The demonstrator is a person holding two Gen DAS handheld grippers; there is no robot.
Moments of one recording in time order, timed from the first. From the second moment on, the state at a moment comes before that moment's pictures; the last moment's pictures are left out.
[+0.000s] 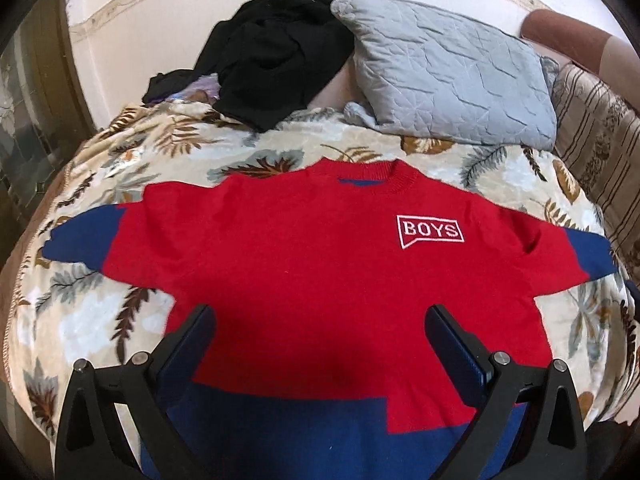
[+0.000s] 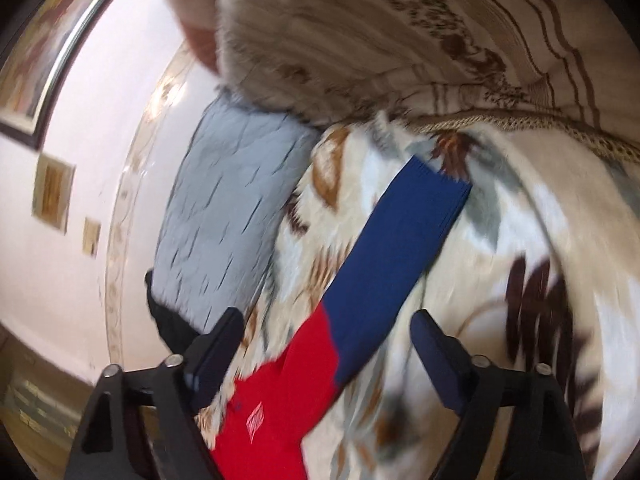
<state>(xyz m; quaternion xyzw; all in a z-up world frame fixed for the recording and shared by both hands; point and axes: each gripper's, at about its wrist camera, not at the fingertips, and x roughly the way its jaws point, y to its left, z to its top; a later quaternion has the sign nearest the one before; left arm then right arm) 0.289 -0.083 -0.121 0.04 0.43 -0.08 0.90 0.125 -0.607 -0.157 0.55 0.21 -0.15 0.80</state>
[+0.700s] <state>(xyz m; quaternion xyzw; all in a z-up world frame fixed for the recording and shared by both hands) 0.322 -0.103 -0.154 0.07 0.45 -0.09 0.89 0.173 -0.682 -0.217 0.55 0.23 -0.26 0.76</state>
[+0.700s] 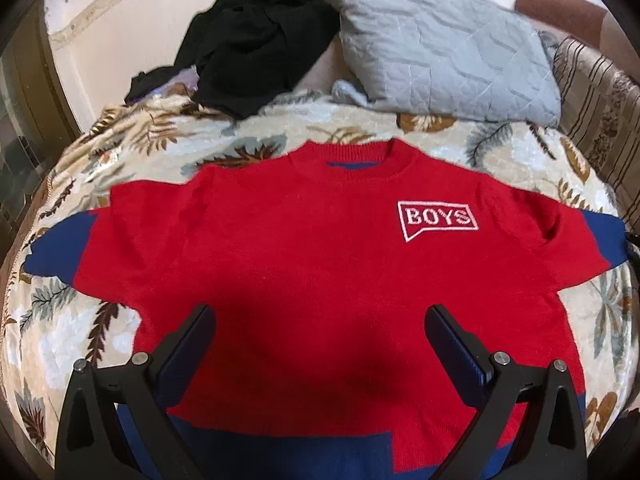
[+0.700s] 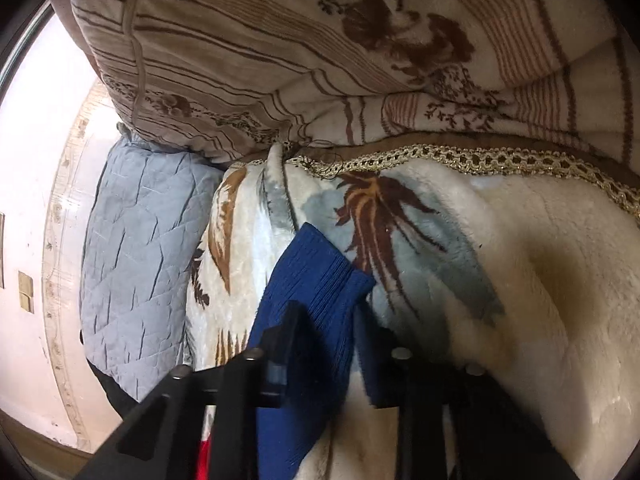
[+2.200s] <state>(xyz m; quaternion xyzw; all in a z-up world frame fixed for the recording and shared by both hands) 0.362 -0.077 -0.106 0.06 0.40 -0.04 0.91 0.298 -0.366 -0.073 0.22 0.29 -0.07 0.93</state>
